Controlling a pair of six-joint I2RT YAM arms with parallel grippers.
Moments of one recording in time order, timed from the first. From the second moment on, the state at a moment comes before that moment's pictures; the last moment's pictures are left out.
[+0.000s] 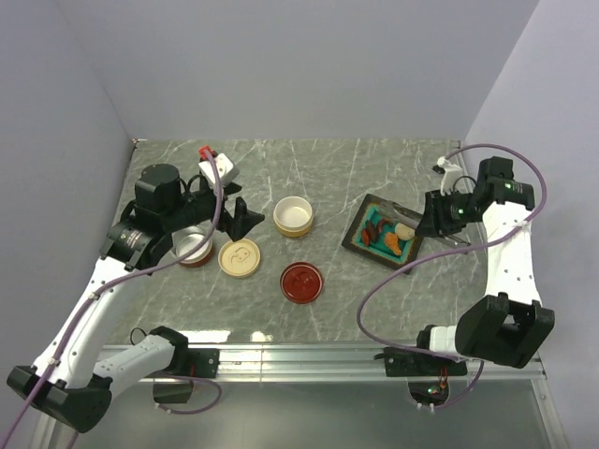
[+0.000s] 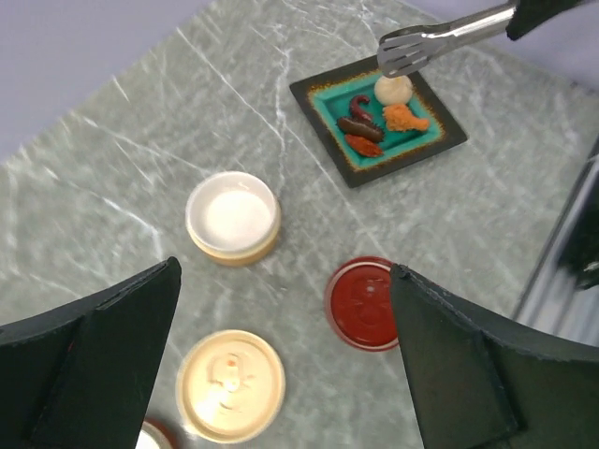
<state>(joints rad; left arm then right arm) -0.42 0.98 1.18 -0.48 0.50 0.15 -0.27 1.32 1.33 -1.22 -0.63 -0.48</state>
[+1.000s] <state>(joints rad) -0.26 0.96 1.10 -0.44 0.67 -0.07 -0.32 1.40 1.28 -1.07 -0.35 -0.47</state>
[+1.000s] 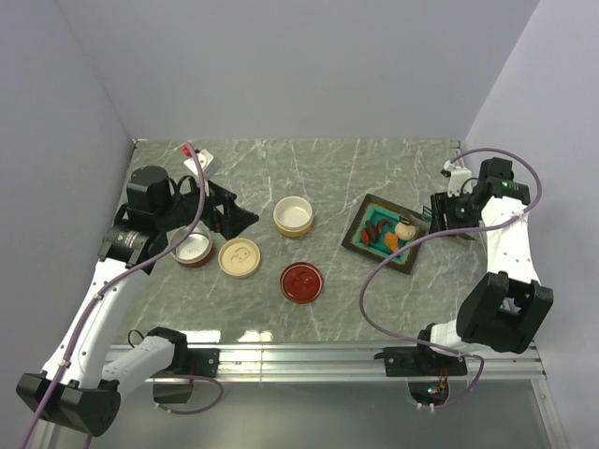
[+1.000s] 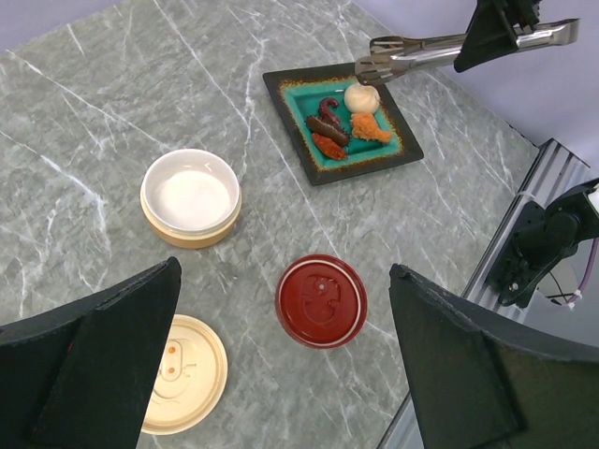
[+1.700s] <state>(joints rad) -0.26 0.96 1.09 -0.44 0.66 -0.04 -0.27 1.45 1.18 -0.99 -0.31 -0.45</state>
